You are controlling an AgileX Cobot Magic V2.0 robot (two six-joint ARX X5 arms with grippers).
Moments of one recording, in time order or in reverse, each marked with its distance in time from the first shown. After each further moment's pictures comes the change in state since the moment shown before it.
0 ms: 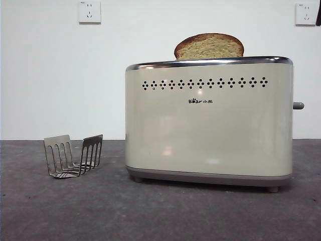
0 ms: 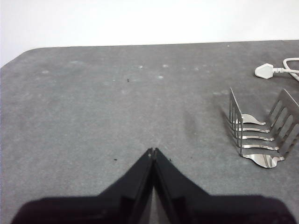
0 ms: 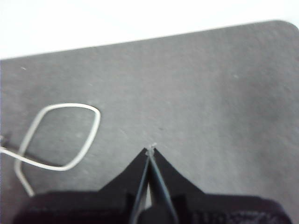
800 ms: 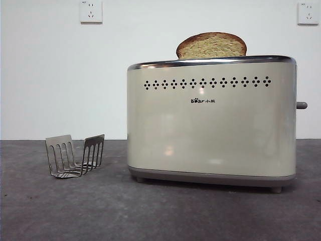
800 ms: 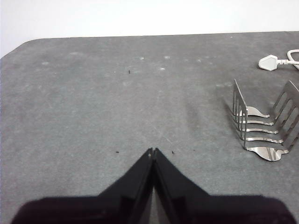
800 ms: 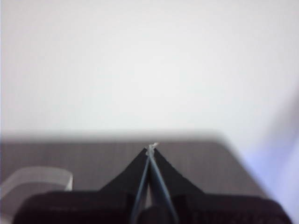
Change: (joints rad) left arm 0.000 0.031 0.000 0.000 0.000 0.000; right arm 0.130 -1.011 -1.220 0.969 0.246 -0.087
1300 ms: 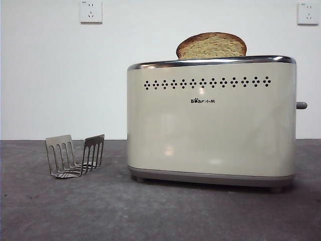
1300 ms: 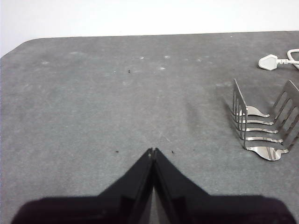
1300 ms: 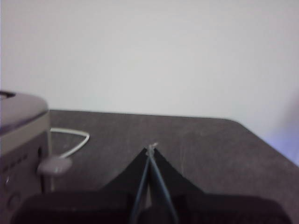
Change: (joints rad) left arm 0.000 0.002 0.000 0.000 0.000 0.000; right arm 0.026 -0.585 -0.585 0.000 -0.019 -0.016
